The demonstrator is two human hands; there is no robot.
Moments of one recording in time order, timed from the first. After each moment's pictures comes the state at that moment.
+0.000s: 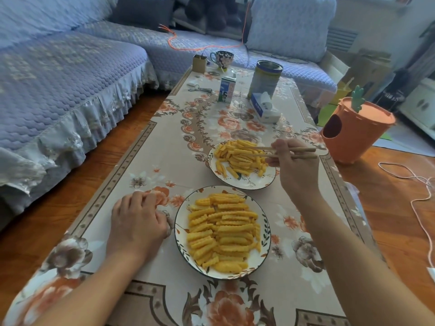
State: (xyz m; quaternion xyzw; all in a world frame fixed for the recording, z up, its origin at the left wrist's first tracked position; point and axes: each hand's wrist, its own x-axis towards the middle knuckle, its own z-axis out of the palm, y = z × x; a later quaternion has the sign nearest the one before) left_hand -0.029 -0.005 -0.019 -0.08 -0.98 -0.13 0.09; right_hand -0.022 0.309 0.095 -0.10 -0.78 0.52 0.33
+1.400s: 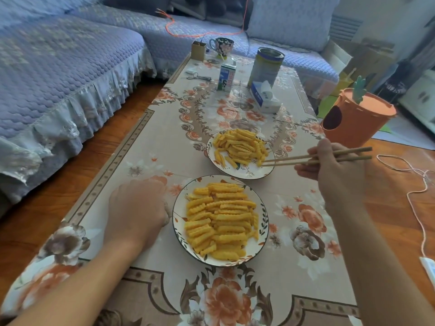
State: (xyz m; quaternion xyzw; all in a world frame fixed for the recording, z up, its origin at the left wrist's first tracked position) left_hand -0.028 -0.006 -0.020 -0.08 -0.98 -0.14 0.09; right_hand 0.040 0.331 0.117 -0.22 -0.73 0.57 0.31
